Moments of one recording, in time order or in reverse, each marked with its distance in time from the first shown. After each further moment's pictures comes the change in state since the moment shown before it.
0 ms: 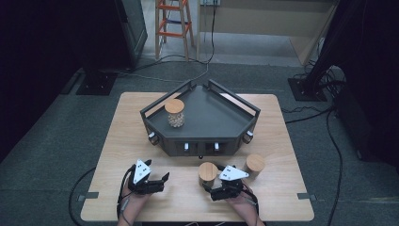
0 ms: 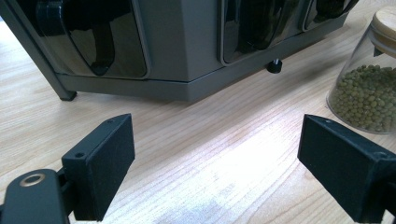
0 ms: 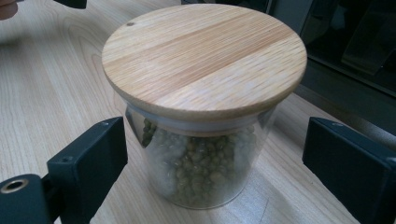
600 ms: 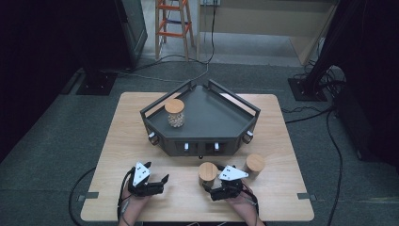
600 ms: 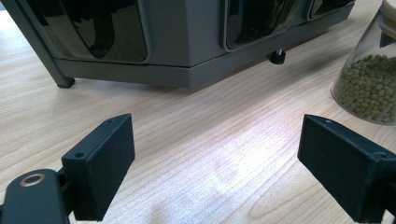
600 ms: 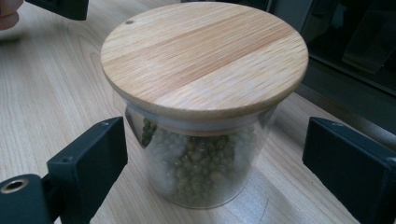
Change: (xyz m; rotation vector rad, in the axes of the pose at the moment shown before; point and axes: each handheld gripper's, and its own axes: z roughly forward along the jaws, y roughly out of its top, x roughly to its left) left arm 0.000 -0.012 0.002 0.000 0.003 -0.017; right arm 0.001 0.001 0.001 0.006 -0.004 0.000
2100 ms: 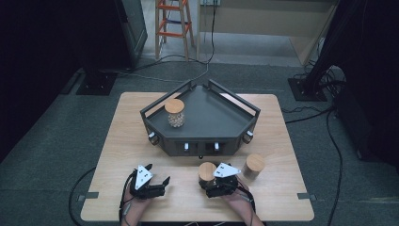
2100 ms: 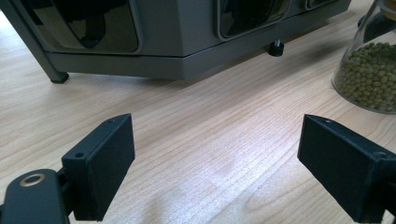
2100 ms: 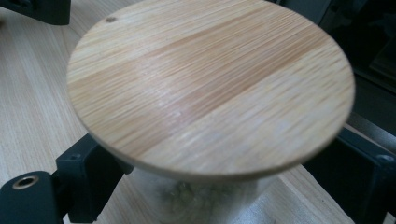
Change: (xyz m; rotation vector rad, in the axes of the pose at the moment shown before) left arm -0.006 -0.011 0.002 -0.014 0.004 0.010; right arm 0.006 0.017 0.018 0.064 -0.021 -0.017
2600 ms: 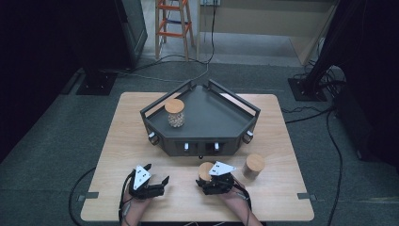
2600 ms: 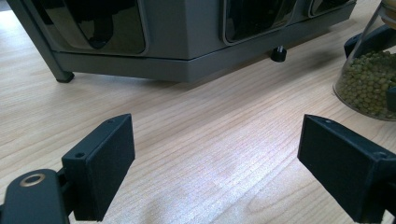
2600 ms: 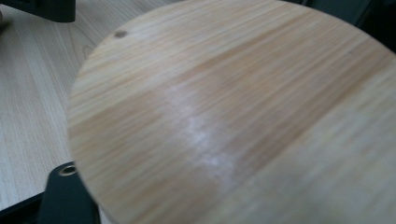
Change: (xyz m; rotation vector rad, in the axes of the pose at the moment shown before) left arm 0.000 -0.003 -0.002 -0.017 0.011 -0.017; right arm 0.000 0.010 0.011 0.027 0.032 0.011
